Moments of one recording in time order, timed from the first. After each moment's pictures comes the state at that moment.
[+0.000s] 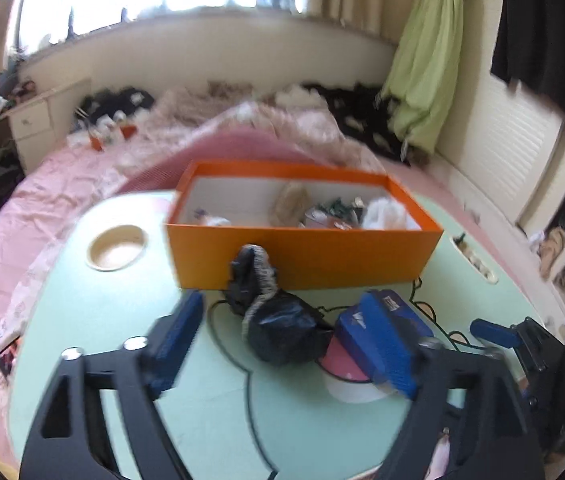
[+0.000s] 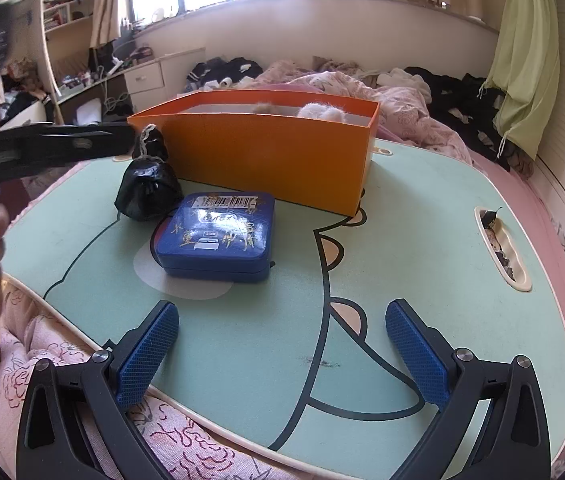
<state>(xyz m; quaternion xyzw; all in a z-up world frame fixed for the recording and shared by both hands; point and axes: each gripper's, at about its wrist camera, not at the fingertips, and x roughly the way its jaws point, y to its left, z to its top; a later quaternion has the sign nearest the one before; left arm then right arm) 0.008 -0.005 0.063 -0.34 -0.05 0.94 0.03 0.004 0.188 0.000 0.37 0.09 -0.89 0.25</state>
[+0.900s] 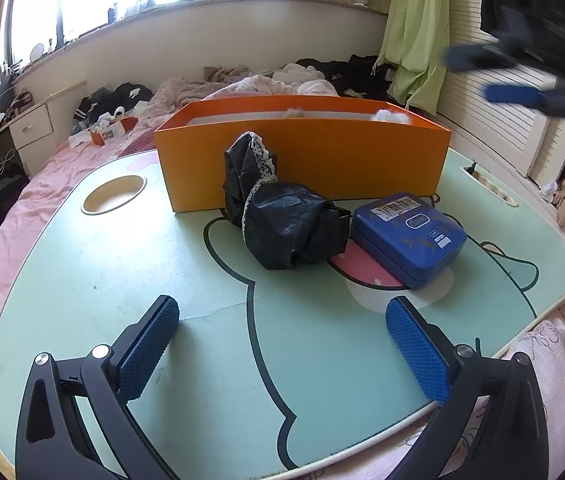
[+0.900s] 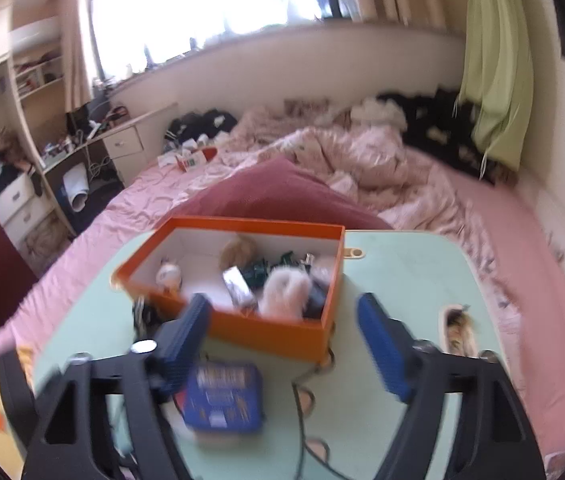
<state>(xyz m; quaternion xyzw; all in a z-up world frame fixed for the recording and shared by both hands) 0.021 0.009 0.001 -0.37 0.00 0.93 0.03 -0.078 0.189 0.106 0.35 0.00 -0.91 0.23</state>
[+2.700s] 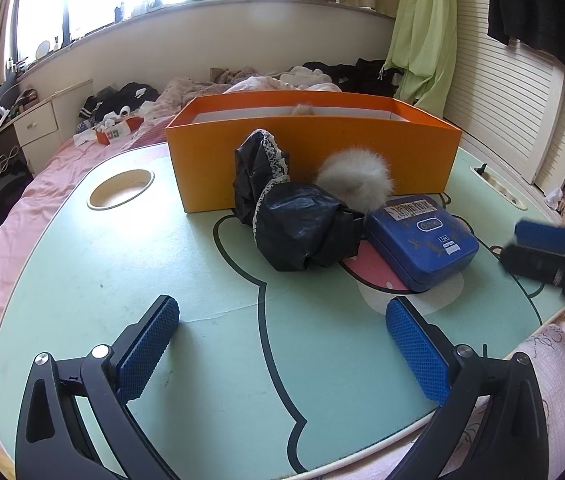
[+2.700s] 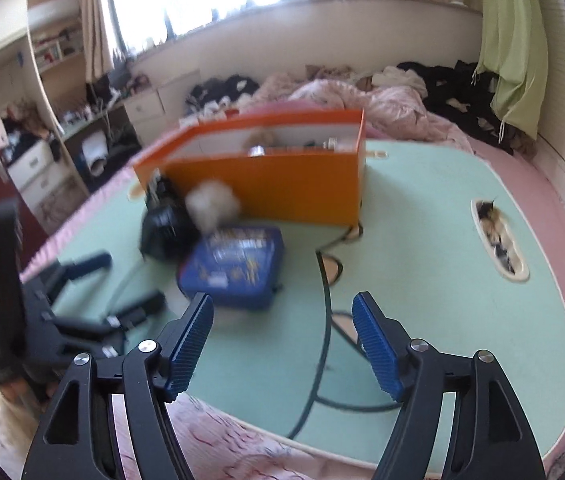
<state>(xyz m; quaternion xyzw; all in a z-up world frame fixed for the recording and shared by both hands) 0.017 0.001 -0.005 -0.36 -0.01 0.93 0.01 -0.003 0.202 0.027 0.38 0.02 -0.89 0.27</state>
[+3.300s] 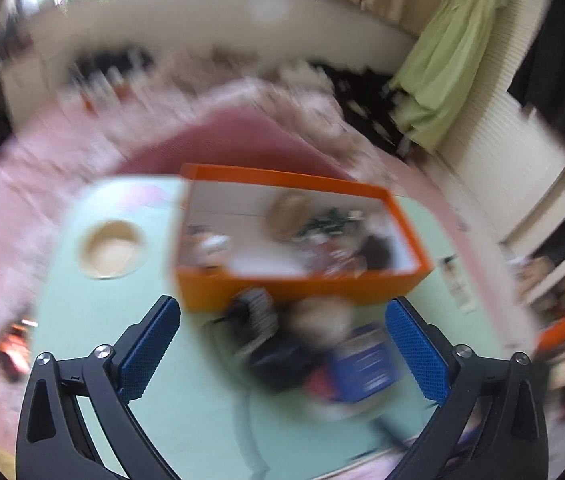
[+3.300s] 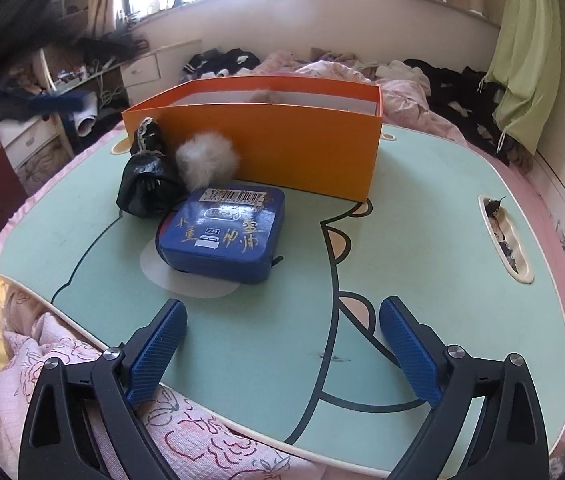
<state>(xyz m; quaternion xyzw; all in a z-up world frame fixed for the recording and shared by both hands) -0.075 -0.026 0.097 -0.44 -0.15 0.88 0.06 -0.001 0.187 0.003 0.39 0.09 -0.88 0.25</state>
